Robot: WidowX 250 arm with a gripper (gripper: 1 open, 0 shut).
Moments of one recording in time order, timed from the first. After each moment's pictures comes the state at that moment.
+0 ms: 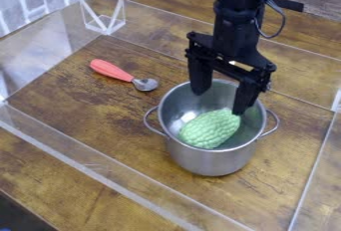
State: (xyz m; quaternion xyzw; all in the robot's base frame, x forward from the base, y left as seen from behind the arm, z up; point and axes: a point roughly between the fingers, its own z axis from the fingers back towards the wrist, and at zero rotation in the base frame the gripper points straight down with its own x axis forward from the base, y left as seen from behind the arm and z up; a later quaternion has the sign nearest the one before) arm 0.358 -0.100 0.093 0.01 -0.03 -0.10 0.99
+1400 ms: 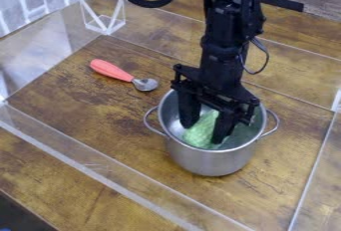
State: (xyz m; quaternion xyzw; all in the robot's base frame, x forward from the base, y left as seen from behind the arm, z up) arm 0.331 -0.095 0.062 0.01 0.03 -0.09 1.00
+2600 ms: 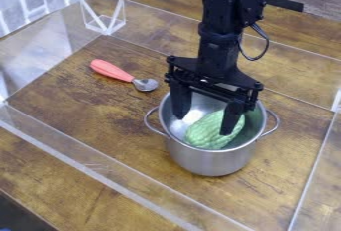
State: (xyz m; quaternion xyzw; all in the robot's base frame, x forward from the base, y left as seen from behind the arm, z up) arm 0.331 -0.093 0.079 0.02 0.01 0.01 1.00
